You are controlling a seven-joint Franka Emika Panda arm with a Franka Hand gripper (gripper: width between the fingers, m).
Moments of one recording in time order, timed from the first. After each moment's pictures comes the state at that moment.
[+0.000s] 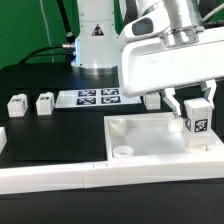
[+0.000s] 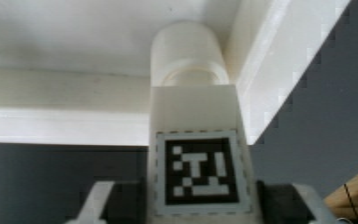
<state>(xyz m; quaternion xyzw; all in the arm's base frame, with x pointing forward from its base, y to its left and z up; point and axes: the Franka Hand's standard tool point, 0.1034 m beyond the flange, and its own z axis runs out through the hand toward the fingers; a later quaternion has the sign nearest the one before) 0.617 0.117 0.079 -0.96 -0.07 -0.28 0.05</state>
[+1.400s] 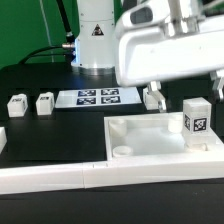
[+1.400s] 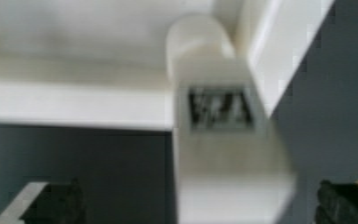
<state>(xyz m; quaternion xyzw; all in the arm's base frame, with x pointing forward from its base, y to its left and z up) 0.633 0.108 0.108 -0.97 -0.07 -0.22 0.04</state>
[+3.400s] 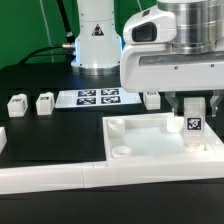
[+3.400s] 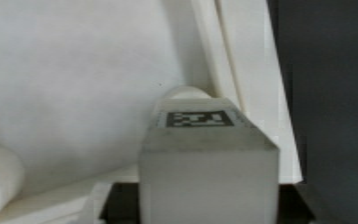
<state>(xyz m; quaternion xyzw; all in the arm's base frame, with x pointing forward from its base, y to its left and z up) 0.635 0.114 0.085 -0.98 0.20 0.05 0.04</state>
